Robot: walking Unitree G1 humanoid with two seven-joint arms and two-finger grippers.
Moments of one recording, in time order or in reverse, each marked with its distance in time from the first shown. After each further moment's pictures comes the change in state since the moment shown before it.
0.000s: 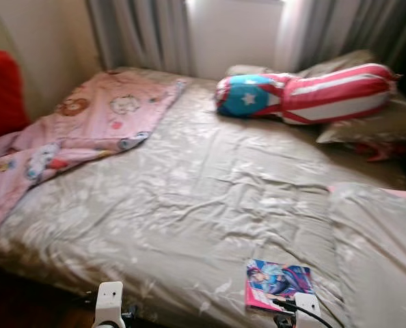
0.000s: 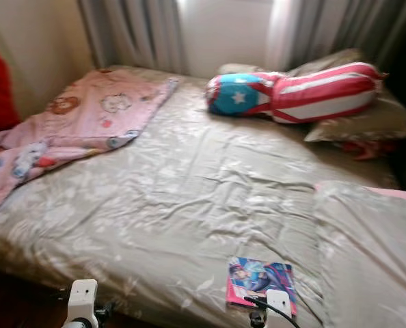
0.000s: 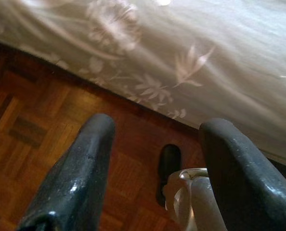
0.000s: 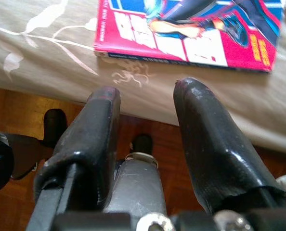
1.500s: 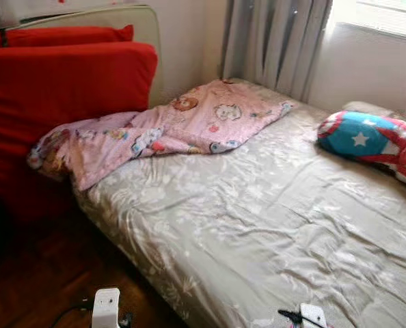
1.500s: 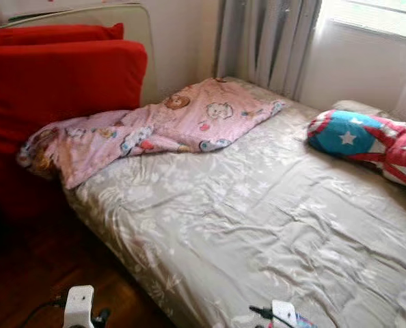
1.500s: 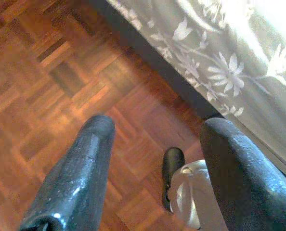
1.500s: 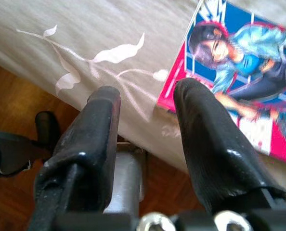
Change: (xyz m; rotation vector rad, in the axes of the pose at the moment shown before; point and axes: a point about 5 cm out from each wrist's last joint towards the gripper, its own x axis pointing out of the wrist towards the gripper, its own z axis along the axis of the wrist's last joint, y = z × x) left arm -0.003 0.004 -0.010 -0.005 0.037 0.044; right arm -0.003 -0.009 -0.014 0.041 0.067 -0.046
